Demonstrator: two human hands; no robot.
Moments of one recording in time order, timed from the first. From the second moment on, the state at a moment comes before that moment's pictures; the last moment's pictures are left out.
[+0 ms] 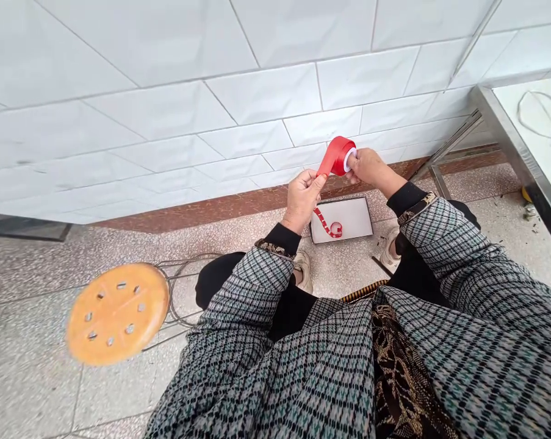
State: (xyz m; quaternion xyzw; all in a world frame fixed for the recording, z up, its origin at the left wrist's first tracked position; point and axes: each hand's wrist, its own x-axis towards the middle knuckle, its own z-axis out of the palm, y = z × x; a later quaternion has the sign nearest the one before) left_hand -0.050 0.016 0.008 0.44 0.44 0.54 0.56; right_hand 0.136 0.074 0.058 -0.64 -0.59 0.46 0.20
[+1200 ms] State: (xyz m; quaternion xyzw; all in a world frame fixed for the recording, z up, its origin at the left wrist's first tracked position) left_hand -0.045 0.016 -0.003 0.39 0.28 0.46 0.75; right_hand 0.147 0.056 0.058 -0.55 -0.61 0.54 0.17
